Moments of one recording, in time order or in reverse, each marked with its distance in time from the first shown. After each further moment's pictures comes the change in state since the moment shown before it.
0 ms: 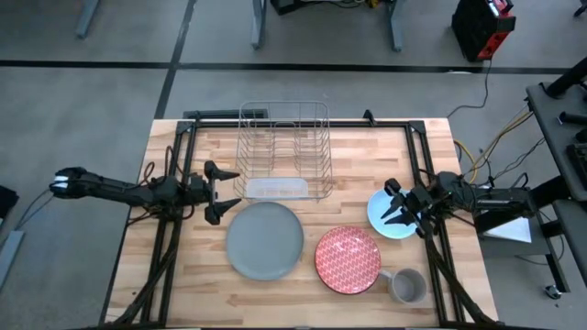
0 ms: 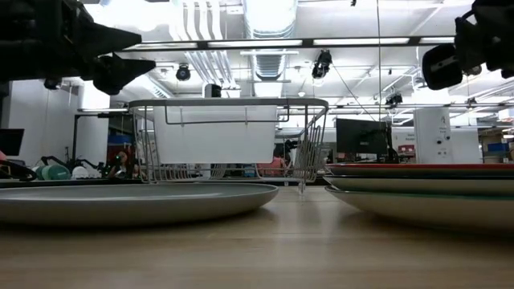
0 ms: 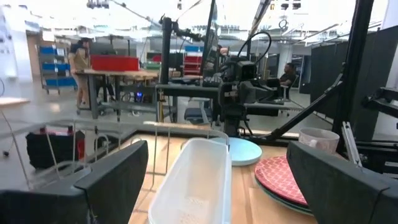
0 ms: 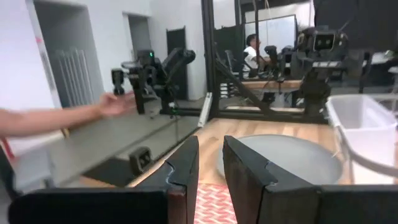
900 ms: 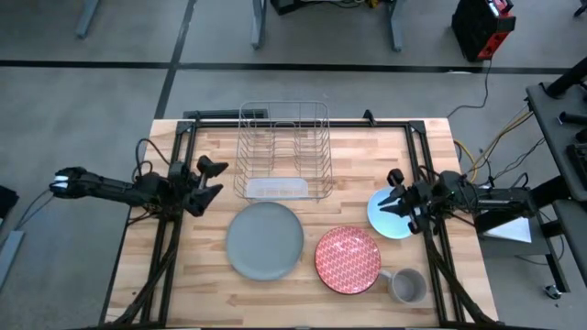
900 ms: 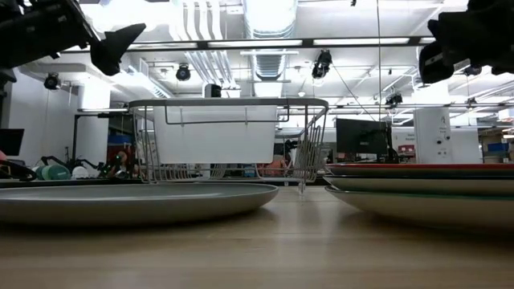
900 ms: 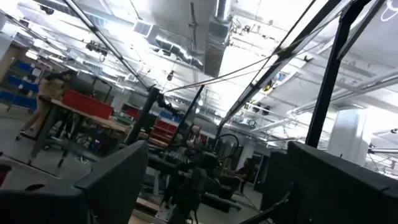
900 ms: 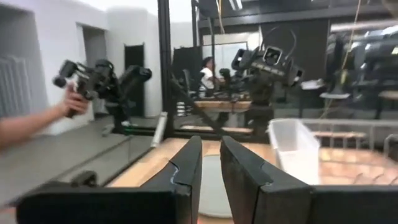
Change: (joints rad) left arm -0.002 0.007 0.000 0.356 0.001 -0.287; right arm 0.000 0.006 0.000 0.070 0.201 -0.121
